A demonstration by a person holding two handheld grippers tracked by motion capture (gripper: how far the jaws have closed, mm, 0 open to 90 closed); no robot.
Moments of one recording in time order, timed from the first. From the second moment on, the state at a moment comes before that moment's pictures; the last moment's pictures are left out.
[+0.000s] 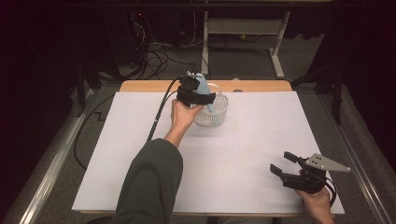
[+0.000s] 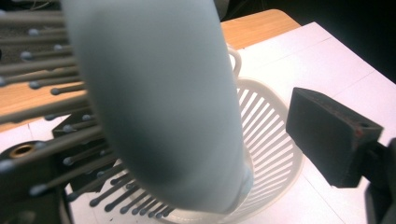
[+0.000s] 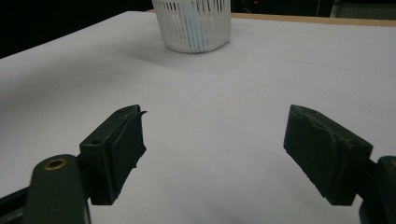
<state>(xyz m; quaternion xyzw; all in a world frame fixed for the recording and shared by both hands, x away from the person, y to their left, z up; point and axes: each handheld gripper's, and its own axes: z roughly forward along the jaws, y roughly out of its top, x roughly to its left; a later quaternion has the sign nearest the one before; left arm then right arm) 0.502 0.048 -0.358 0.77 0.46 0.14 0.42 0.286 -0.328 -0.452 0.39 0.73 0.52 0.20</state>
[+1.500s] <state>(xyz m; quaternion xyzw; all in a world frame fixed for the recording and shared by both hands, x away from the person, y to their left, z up) 0.503 0.073 -0.368 0.78 0.48 0.12 0.39 0.286 -0.328 -0.453 0.40 0.73 0.52 0.20</state>
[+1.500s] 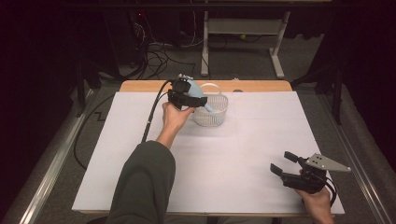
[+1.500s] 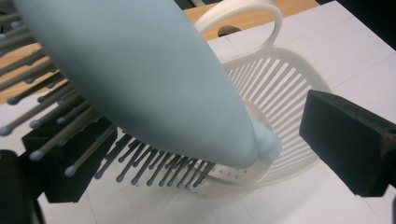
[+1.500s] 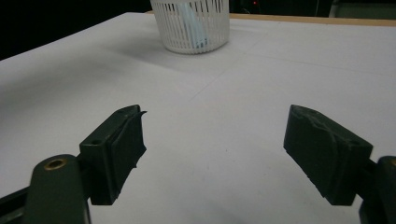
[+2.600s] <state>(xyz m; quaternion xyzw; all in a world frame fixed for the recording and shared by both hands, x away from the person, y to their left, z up) 0.484 0.104 -0.363 0.77 0.47 0.15 0.41 0.287 -0.328 -0.452 0.39 0.73 0.52 0.20</state>
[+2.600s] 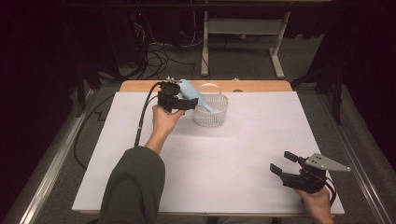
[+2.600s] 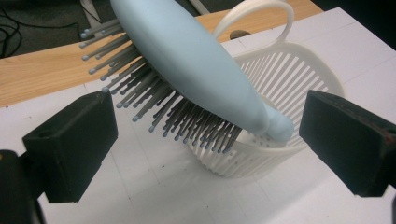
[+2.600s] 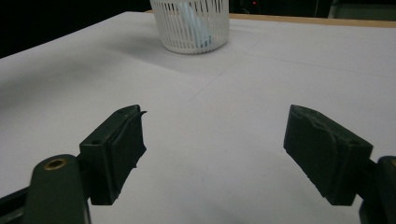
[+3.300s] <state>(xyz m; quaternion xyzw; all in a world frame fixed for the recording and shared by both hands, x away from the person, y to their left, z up) 0.469 0.117 -0.353 0.76 0.46 0.16 0.43 0.287 -0.328 -0.452 0.39 0.73 0.52 0.20</state>
